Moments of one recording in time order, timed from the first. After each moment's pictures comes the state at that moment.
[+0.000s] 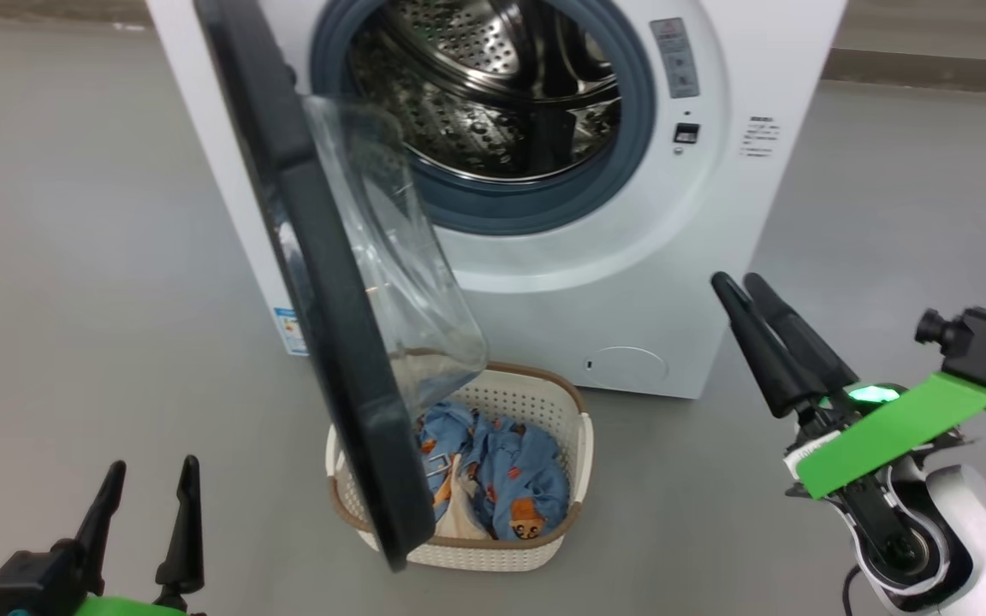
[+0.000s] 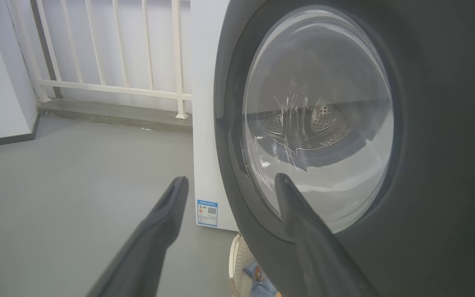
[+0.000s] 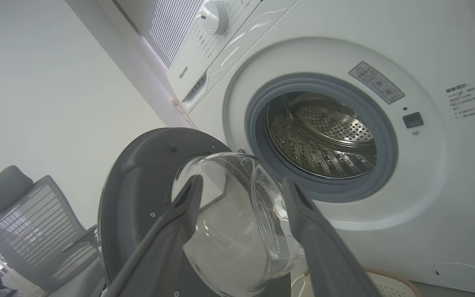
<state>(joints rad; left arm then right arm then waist) -0.08 0.23 -0.06 0.31 -0.40 -0.09 -0.25 -0.28 -0.30 0.32 -0.02 1.11 0.12 0.01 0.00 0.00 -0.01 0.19</state>
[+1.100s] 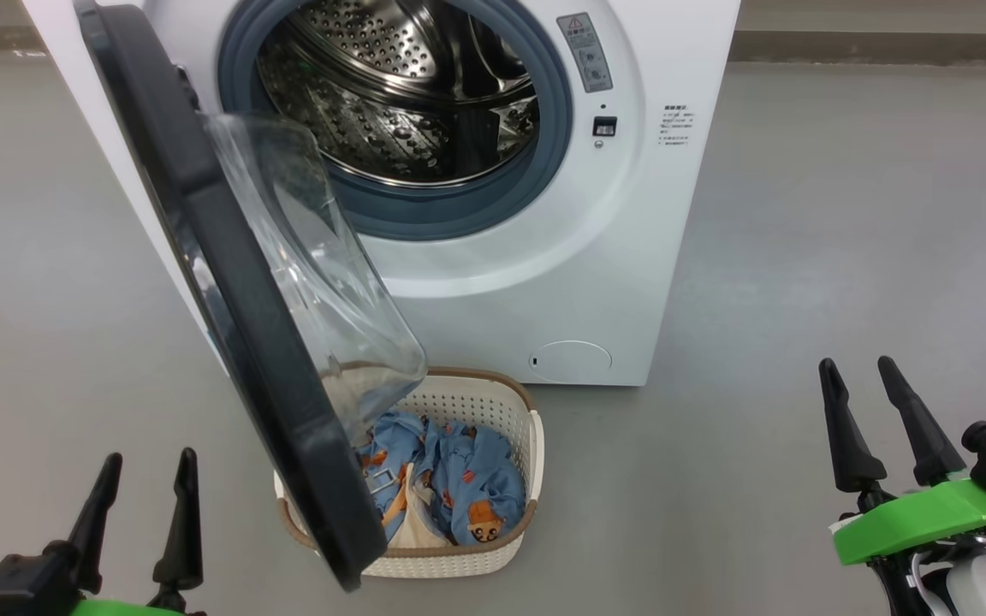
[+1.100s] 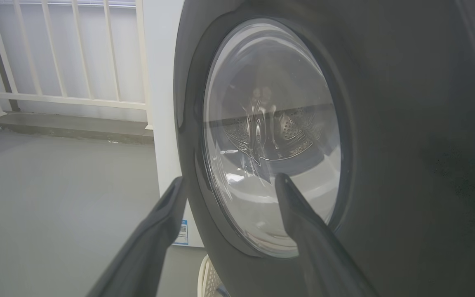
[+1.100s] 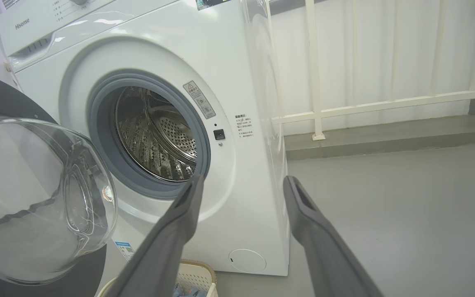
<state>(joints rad) -0.05 0.23 -0.05 0.25 -0.41 -0.08 -0.26 -0.11 -0.21 0.09 0.25 0.49 0.12 -0.25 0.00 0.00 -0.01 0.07</state>
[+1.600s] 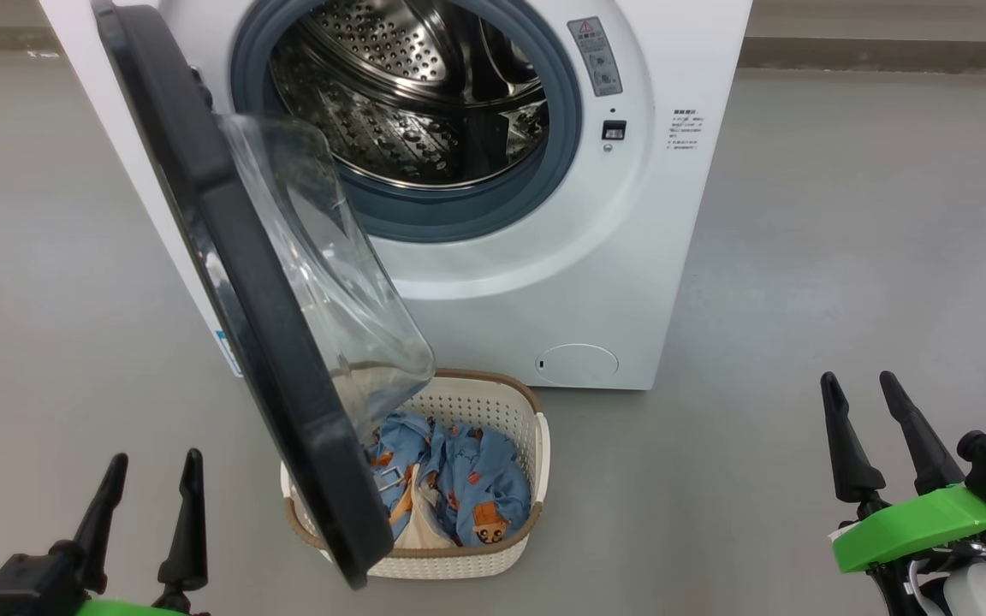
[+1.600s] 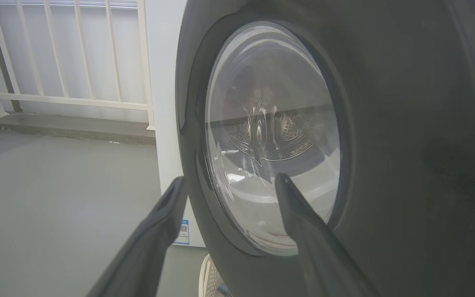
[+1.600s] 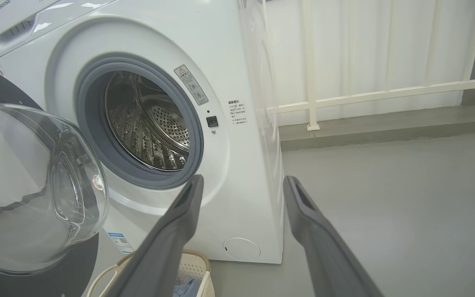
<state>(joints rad) -0.05 0.23 -0.06 0.25 -0.41 -0.08 -0.26 -0.11 -0.20 0.07 0.30 0.47 0.12 -0.25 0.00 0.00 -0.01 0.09</state>
